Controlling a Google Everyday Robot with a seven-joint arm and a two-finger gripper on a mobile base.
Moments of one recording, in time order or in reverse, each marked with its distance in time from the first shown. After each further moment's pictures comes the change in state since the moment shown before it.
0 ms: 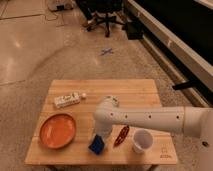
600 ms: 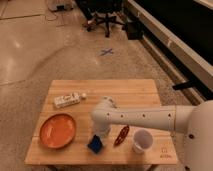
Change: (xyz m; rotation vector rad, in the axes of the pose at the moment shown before) arm 0.008 -0.001 0.017 -0.045 0.012 0.000
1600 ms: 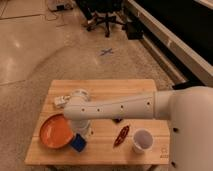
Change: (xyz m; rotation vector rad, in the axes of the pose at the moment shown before) arm -0.079 -0.092 -0.061 0.011 0.045 -0.231
